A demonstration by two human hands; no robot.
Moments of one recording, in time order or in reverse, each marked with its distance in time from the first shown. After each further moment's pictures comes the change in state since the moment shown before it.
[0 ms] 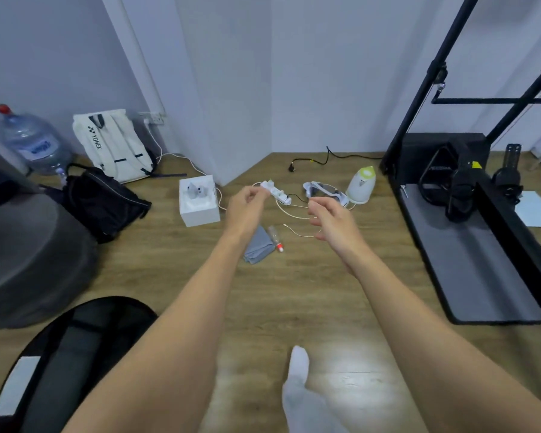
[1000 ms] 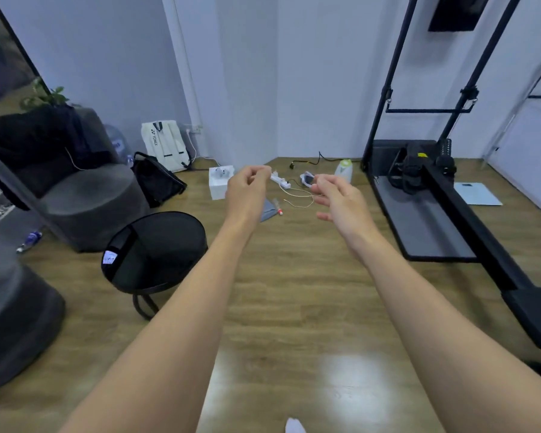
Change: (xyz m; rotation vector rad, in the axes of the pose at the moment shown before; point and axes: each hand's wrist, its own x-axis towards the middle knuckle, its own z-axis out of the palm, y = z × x) left_hand -0.684 -0.042 -0.066 -0.142 0.133 0.260; right_hand -0.666 0.071 -0.087 0.094 0.020 -0.296
